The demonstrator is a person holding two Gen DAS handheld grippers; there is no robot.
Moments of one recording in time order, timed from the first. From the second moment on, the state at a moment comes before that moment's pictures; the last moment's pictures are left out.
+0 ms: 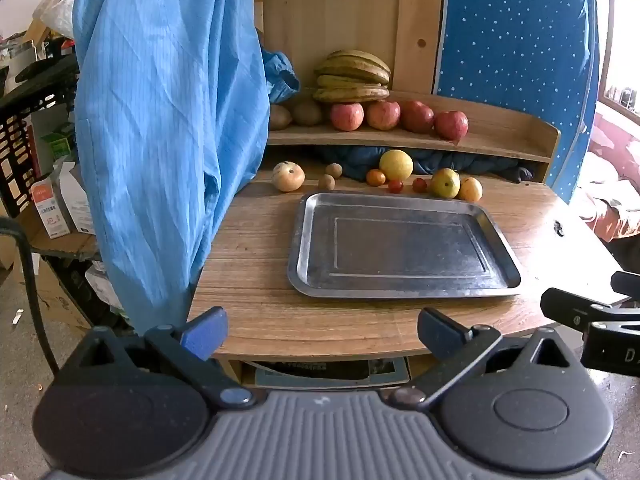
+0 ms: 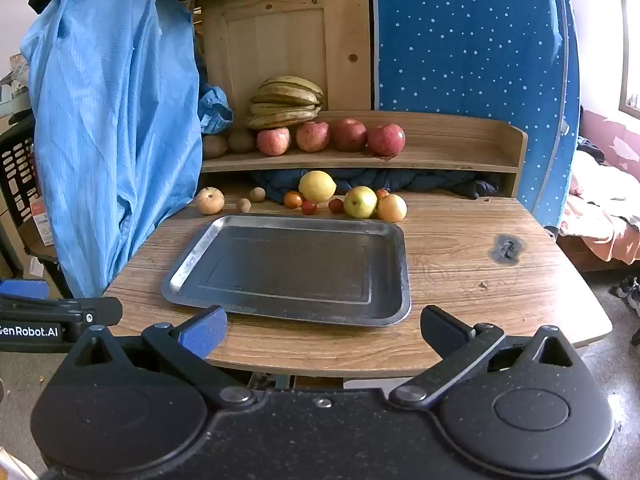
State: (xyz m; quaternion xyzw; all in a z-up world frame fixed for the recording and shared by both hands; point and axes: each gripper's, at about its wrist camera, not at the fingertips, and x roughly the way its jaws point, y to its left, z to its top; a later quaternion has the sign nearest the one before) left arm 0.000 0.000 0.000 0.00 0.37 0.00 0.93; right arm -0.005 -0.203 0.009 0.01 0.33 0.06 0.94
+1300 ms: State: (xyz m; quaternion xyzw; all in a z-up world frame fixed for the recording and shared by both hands) left arm -0.002 -0.001 0.001 0.00 0.37 0.00 0.93; right arm -0.007 -0.205 0.007 0.01 0.33 0.06 0.94
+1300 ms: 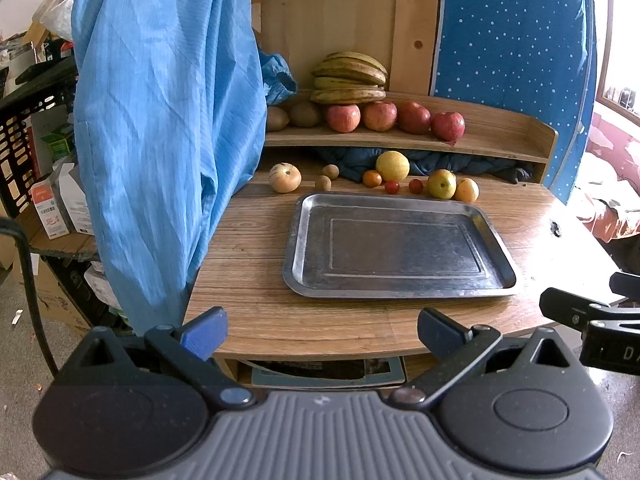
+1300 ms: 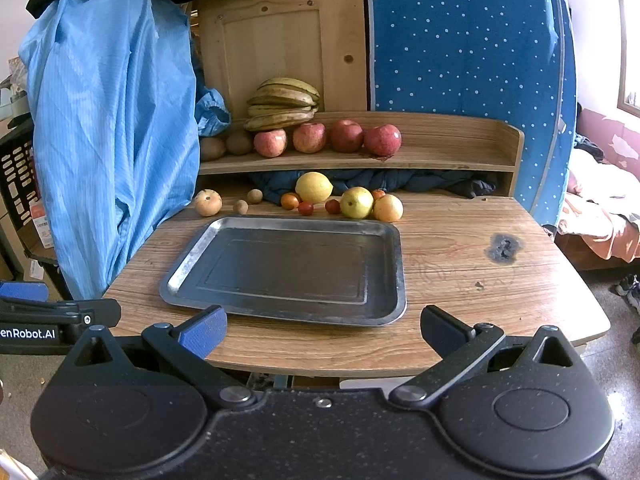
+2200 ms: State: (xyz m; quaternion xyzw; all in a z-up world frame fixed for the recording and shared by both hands) left arm 0.016 -0.017 -0.007 0.00 0.38 0.00 0.93; right arm 0.008 -0.214 -0.001 0.01 0.34 0.06 0.94
